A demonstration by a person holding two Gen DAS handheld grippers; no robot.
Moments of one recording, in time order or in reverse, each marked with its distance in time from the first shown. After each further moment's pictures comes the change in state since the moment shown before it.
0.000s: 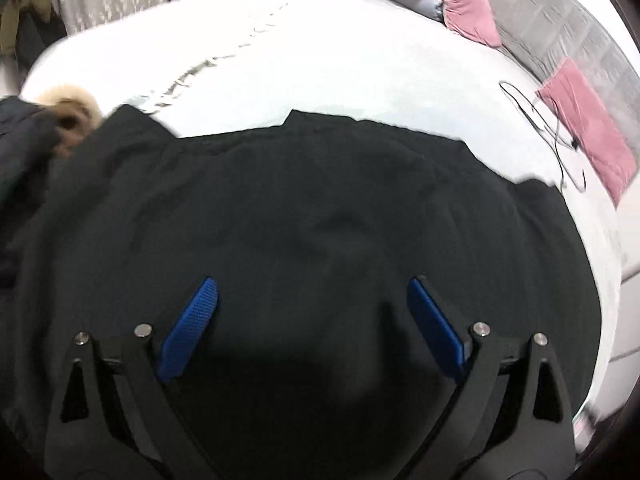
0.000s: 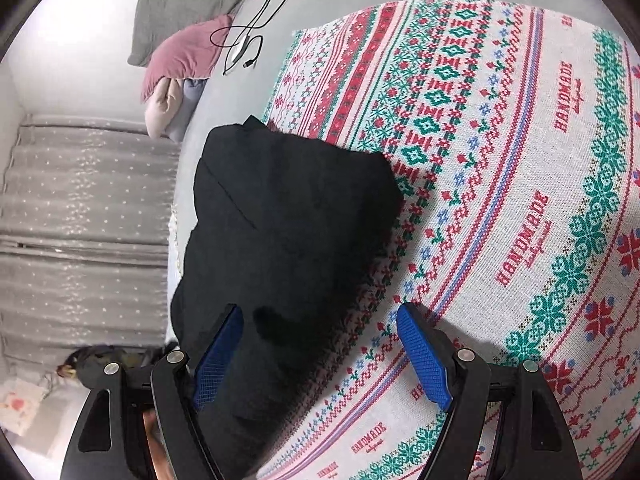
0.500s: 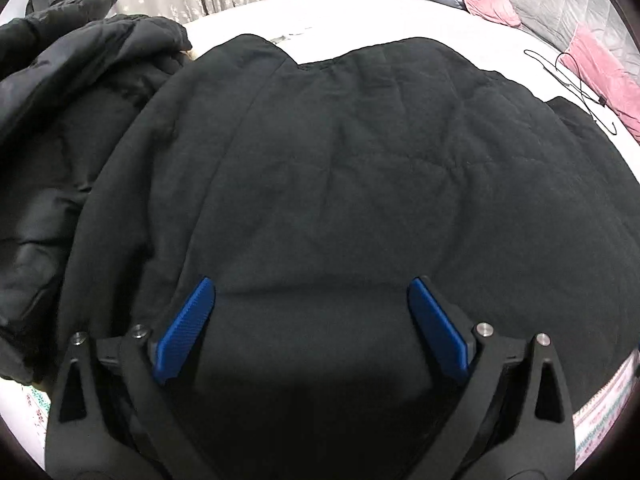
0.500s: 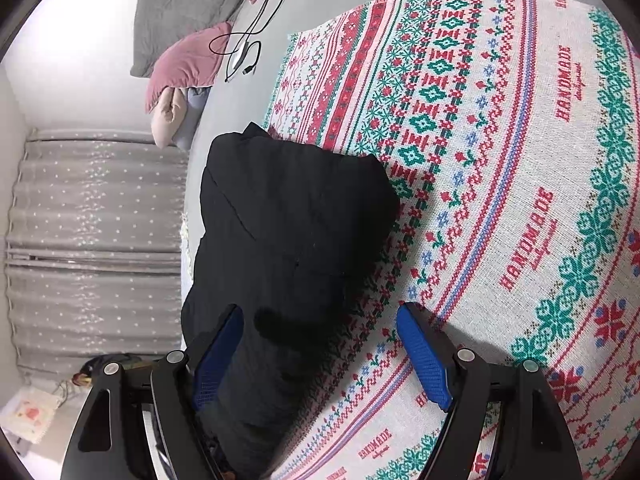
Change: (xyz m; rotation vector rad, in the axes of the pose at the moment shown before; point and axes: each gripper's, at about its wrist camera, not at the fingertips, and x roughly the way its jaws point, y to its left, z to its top) left arm -0.018 0.059 -0.104 0.033 -0.065 0.189; right arm -0.002 -0.008 -0.002 0.026 -0.007 0.046
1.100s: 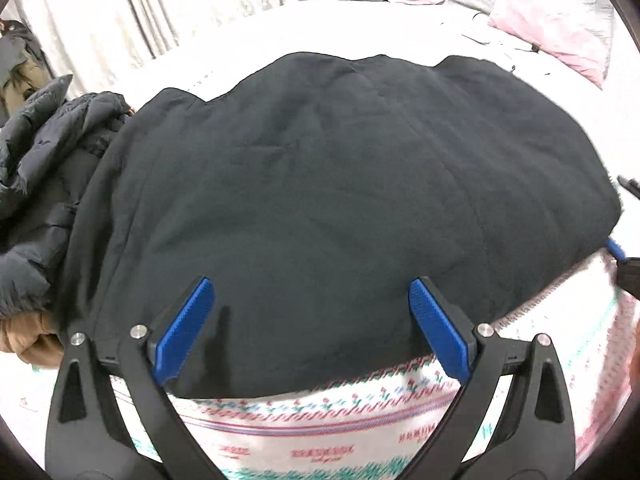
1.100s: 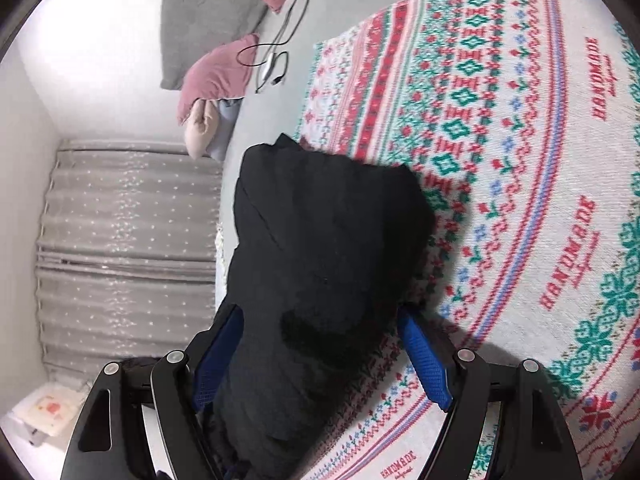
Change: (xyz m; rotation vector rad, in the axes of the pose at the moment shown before) left arm -0.072 -0.095 -0.054 0.205 -0.055 -0.066; right arm 0.004 -0.003 0.004 -0.002 -0.041 0.155
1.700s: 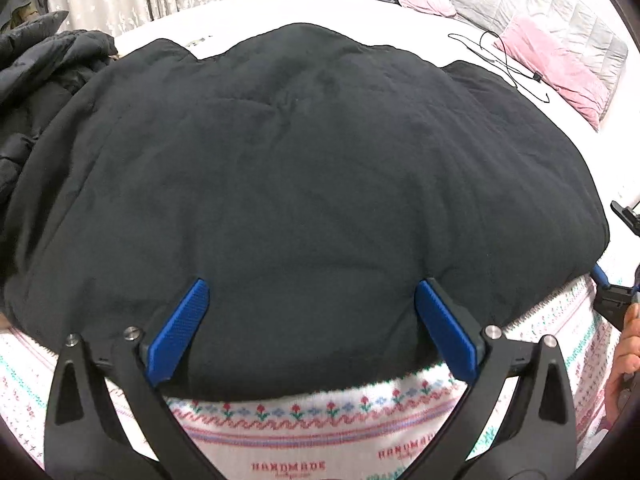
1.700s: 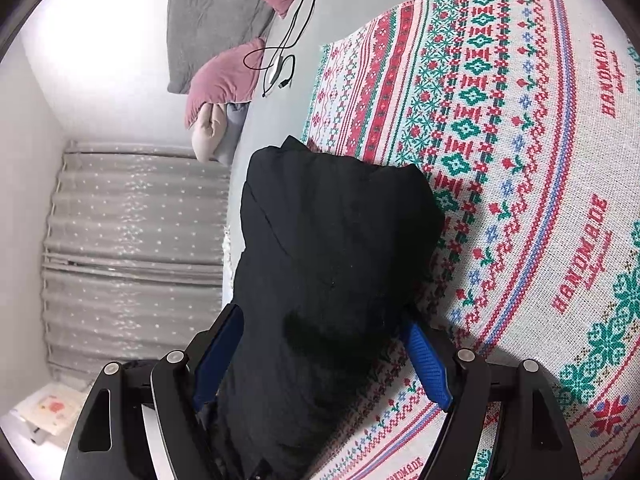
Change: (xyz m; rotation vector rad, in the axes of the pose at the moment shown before) left arm 0.018 0.015 -0.017 -0.114 0.022 -0.130; right arm 0.009 0.004 -0.001 0.005 -0.022 0.022
